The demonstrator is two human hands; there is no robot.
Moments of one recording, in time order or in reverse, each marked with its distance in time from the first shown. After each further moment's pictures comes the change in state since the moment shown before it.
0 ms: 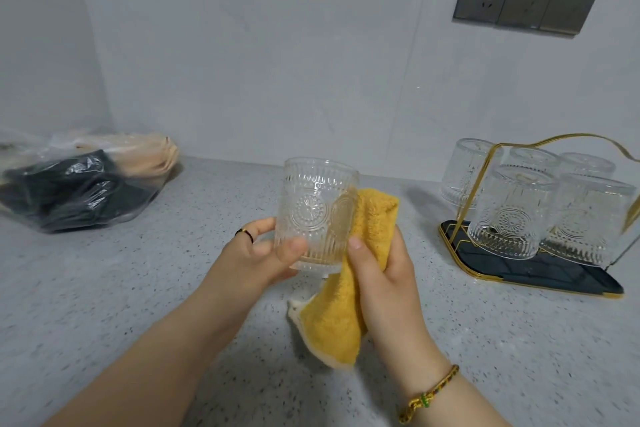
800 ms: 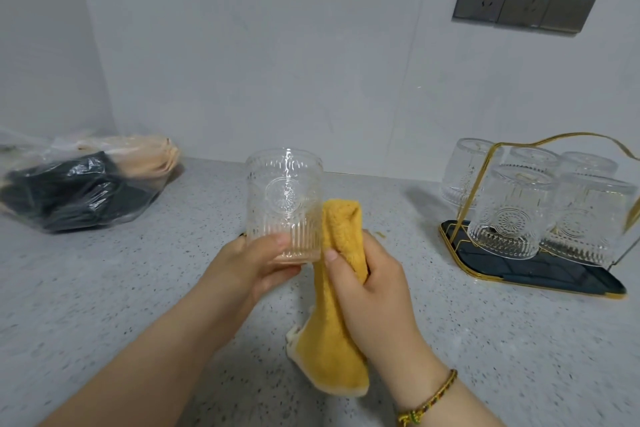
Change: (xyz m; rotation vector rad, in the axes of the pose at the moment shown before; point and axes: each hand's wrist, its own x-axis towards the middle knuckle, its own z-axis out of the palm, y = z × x) left_hand 0.002 -0.002 0.000 -0.222 -0.047 -0.014; right_hand -0.005 -0.001 0.005 -0.304 -0.085 -0.140
